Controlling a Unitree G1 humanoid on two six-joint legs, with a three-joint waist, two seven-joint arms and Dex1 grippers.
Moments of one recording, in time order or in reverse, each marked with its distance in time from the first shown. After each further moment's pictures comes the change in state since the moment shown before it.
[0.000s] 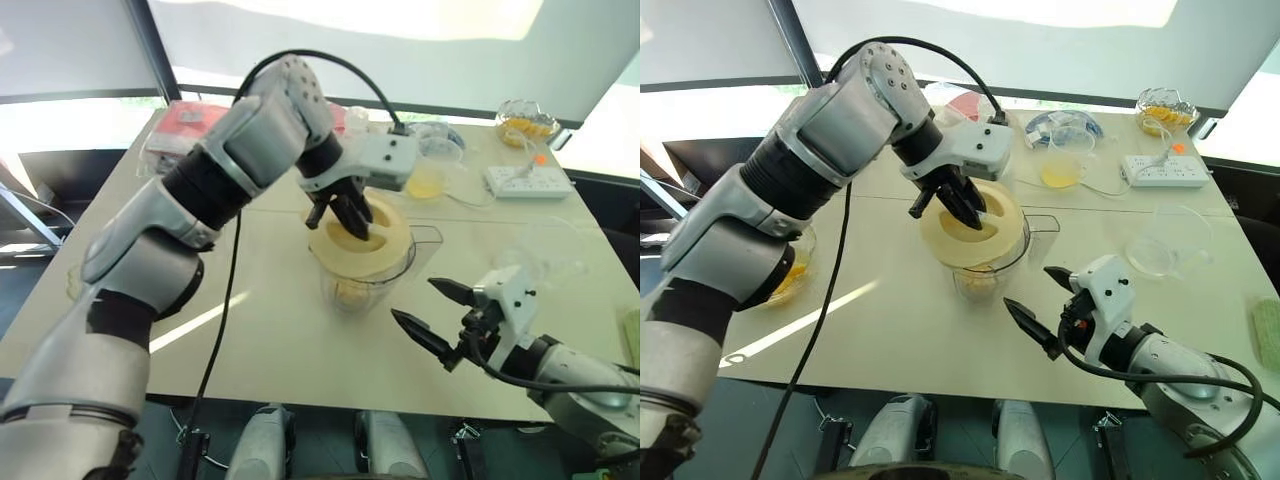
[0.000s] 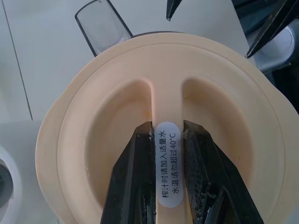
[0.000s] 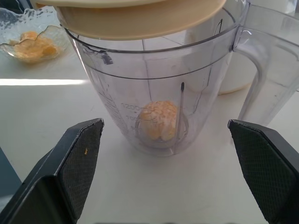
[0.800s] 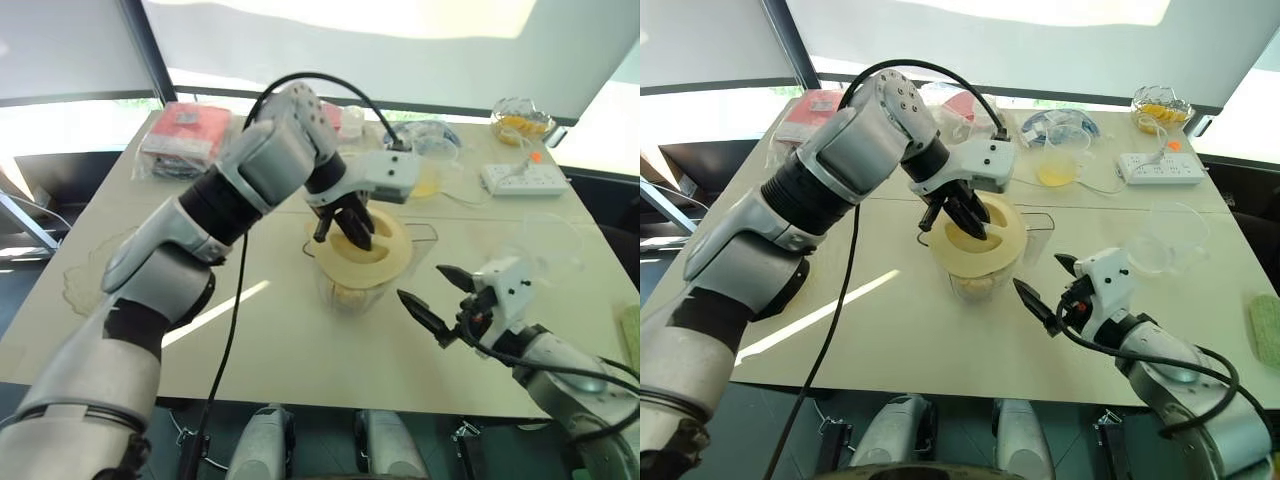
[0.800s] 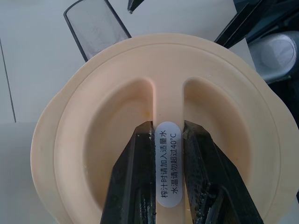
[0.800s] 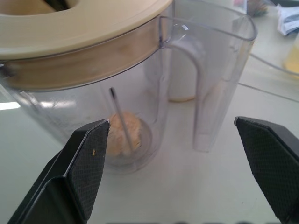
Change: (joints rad) left arm 0.085 -0.008 0.029 -0.082 0.057 0.112 0.005; right arm -0.116 0.129 0.127 0.204 -0.259 -0.133 0.002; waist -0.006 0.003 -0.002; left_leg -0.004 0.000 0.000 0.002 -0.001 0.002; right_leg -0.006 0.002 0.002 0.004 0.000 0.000
